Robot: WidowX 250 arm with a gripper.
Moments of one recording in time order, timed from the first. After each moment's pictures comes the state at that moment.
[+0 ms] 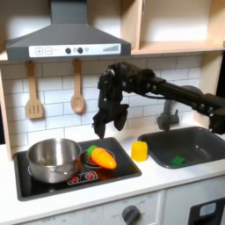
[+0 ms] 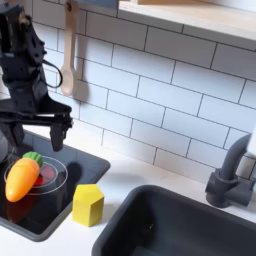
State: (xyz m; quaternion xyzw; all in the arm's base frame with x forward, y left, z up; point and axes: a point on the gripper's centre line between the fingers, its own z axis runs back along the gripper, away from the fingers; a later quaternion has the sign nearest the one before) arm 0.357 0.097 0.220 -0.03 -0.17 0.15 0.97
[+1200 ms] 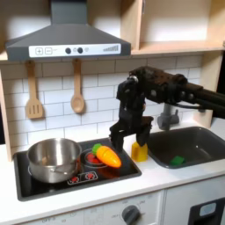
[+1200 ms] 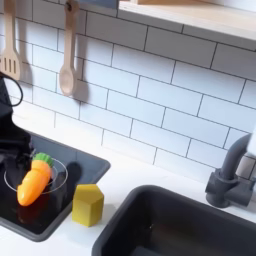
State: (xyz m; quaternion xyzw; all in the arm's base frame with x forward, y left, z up) arm 0.268 0.087 0.223 -0.03 -0.14 0.05 0.99
